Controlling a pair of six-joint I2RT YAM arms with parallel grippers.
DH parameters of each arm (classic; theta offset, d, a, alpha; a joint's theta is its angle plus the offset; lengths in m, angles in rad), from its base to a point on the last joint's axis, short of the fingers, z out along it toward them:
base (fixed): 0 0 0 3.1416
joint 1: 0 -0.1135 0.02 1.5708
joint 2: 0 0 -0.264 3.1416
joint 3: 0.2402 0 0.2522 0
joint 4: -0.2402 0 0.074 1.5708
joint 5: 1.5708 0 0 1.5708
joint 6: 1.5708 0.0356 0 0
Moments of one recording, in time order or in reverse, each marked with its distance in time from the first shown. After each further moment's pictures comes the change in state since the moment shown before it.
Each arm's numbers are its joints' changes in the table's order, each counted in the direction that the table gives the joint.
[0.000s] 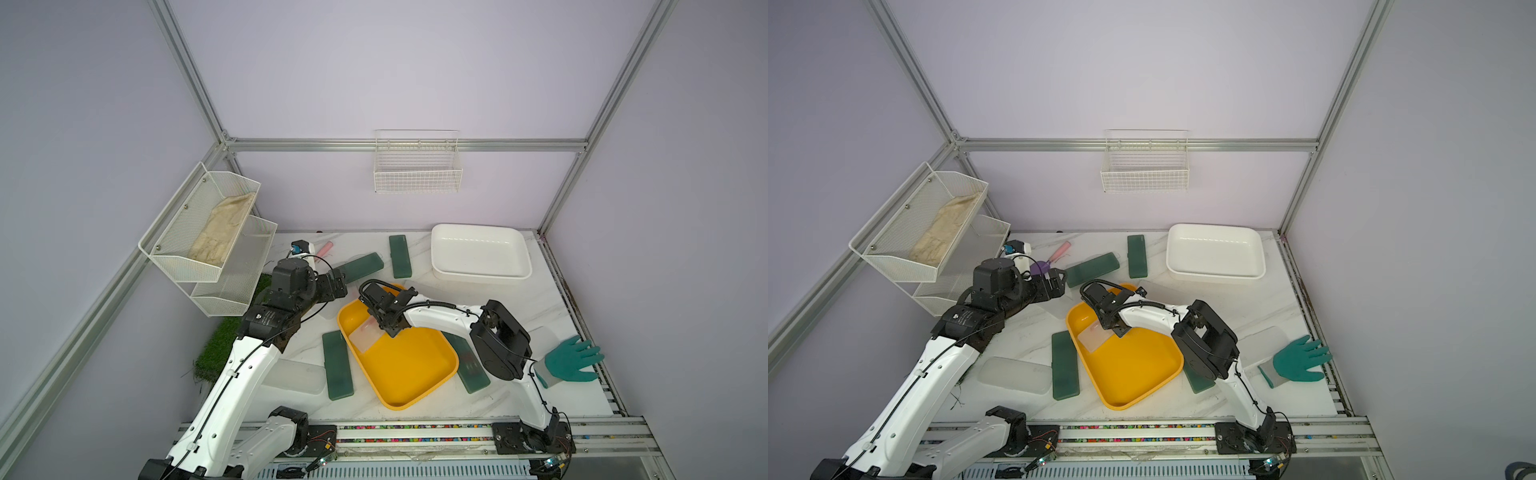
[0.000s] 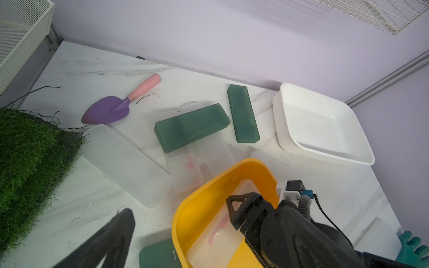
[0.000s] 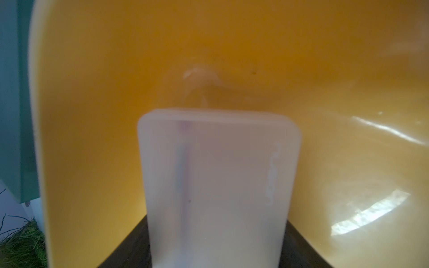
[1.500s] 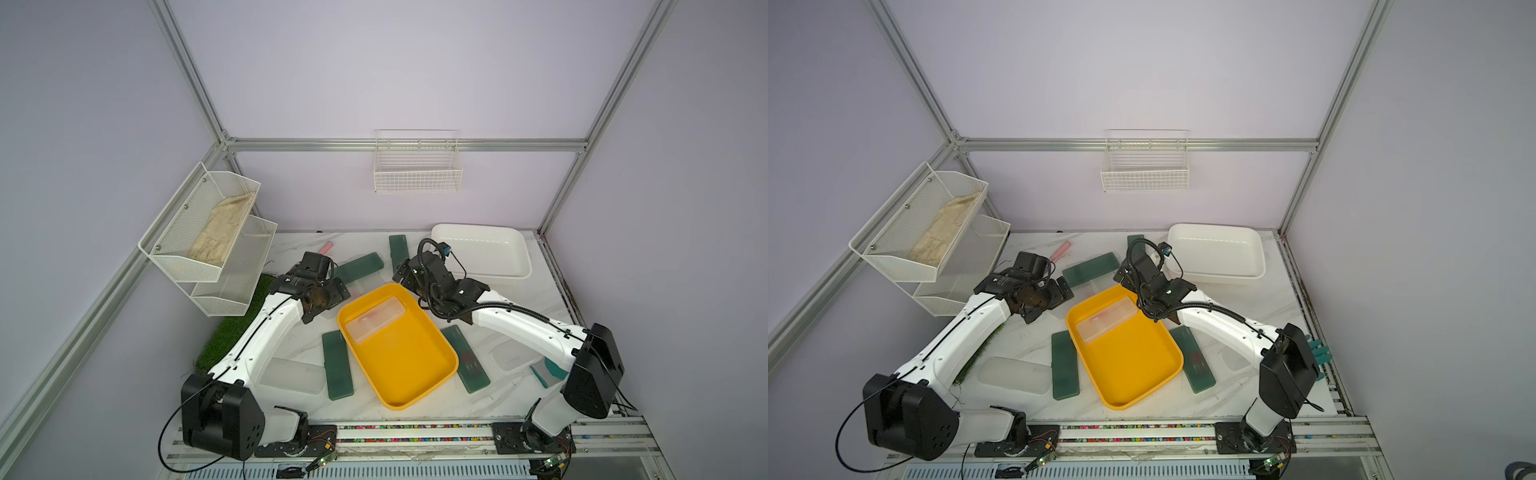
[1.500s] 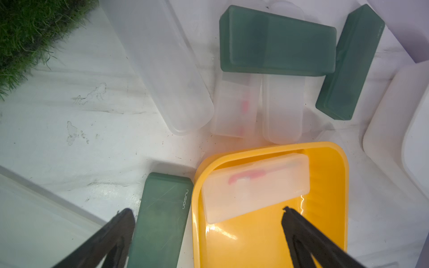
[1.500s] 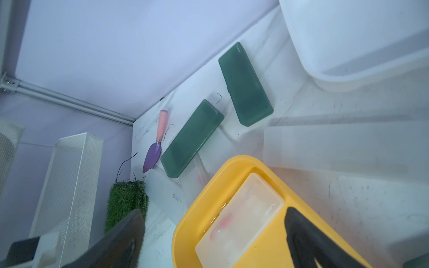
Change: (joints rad) left arm -0.040 0.365 0.093 -0.283 -0.033 -0.408; right arm 0.129 -0.588 -0.328 0.276 0.102 -0.681
